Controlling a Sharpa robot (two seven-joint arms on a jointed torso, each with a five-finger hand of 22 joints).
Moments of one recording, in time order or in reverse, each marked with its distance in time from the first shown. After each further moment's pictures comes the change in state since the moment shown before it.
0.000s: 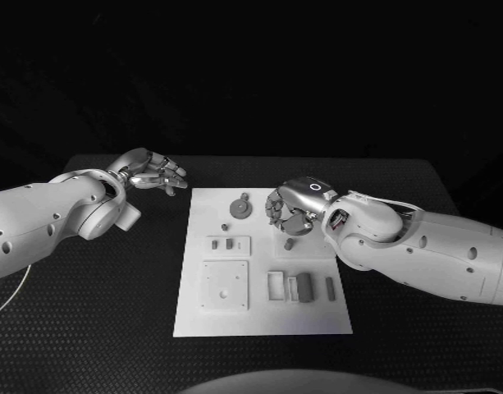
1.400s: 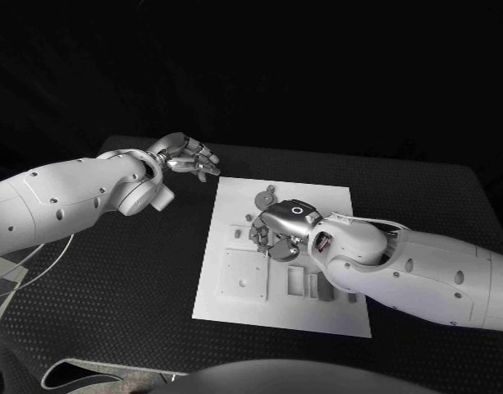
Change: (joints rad) left arm 0.000 0.025 0.000 -0.020 -0.001 0.000 -0.001; left_hand 0.000 0.000 0.000 0.000 0.000 0.000 0.000 0.000 0.000 0.000 -0.001 0.000 0.002 0.000 0.000 -0.008 0.008 0.000 0.000 0.000 0.000 -0.004; right arm -0.001 0.164 -0.092 -0.017 0.004 0.077 0.021; right_hand 0.006 0.005 0.001 0.002 0.000 -0.002 -0.001 -0.007 0.003 0.000 0.000 -0.011 0.027 -0.003 0.000 -0.008 0.002 0.000 -0.004 0.000 0.000 0.000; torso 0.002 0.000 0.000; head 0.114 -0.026
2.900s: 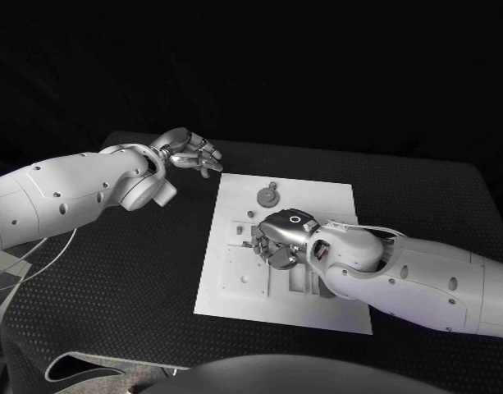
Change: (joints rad) left arm 0.001 0.000 0.000 0.002 -0.004 0.002 -0.001; left_hand 0.000 0.000 -0.003 0.003 0.000 0.000 0.000 0.000 0.000 -0.006 -0.001 0.000 0.001 0.000 0.000 -0.004 0.007 0.000 -0.002 0.002 0.000 -0.003; right arm -0.029 0.018 -0.021 -0.019 -0.003 0.022 0.012; right_hand 0.007 0.007 0.000 0.000 0.000 0.000 0.000 0.008 0.003 0.024 -0.007 0.001 0.003 -0.001 -0.001 0.000 0.002 0.003 -0.001 0.002 0.000 0.001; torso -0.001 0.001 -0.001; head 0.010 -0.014
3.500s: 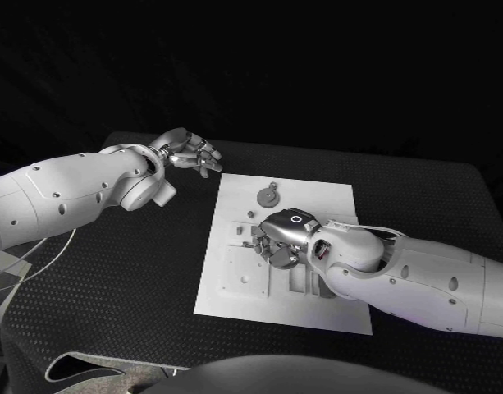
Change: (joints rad) left arm 0.000 -0.003 0.000 0.000 0.000 0.000 0.000; left_hand 0.000 0.000 0.000 0.000 0.000 0.000 0.000 0.000 -0.001 0.000 0.000 0.000 0.001 0.000 0.000 -0.004 0.003 0.000 0.000 0.000 0.000 -0.001; right arm 0.000 -0.002 0.000 -0.005 0.001 -0.005 0.000; right_hand 0.000 0.000 0.000 0.000 0.000 -0.003 0.003 -0.006 0.000 0.000 0.000 -0.006 0.000 0.002 0.002 -0.004 0.003 0.000 0.000 0.000 0.000 0.000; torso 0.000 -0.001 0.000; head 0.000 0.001
